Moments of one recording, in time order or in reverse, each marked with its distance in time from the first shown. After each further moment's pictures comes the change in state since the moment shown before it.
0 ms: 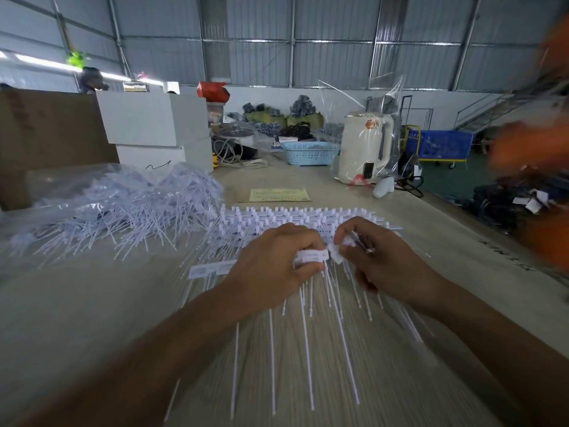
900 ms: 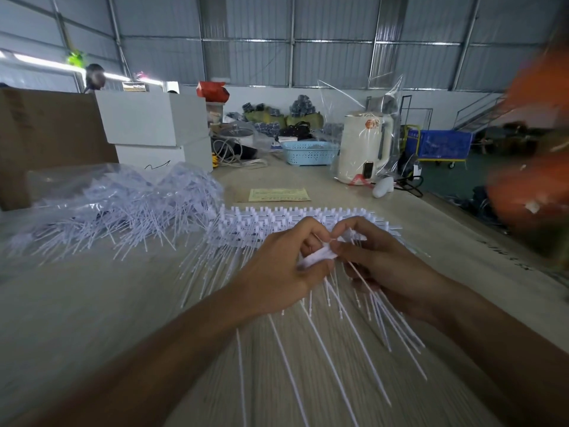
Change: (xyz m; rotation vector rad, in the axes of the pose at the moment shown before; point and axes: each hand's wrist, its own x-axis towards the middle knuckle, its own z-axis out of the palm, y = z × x) left_hand -0.001 0.010 0.006 -0.244 0.026 -0.056; right_hand -0.002 -0.017 0.006 0.483 -0.095 0.257
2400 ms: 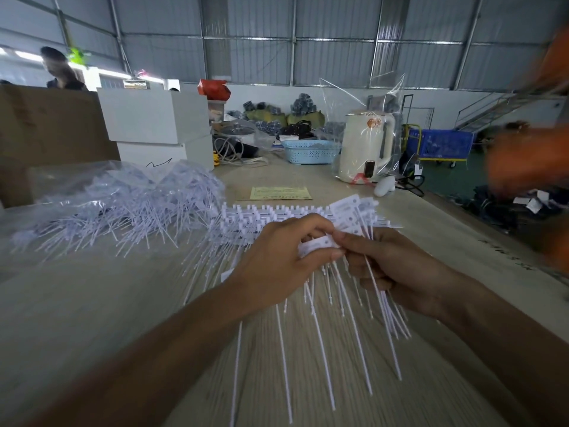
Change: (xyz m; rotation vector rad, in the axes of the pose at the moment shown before) left_hand 0.004 0.000 -0.005 0.034 0.087 0.075; right_hand -0.004 -0.010 -0.003 0.126 -0.064 0.119
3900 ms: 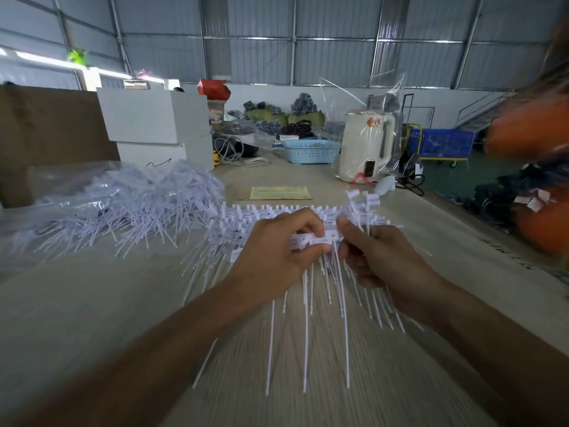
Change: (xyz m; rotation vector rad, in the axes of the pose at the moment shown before) left_hand 0.000 0.008 -0.004 0.045 0.101 -0.027; right_hand 0.005 0.006 0.009 -0.110 0.226 -0.084
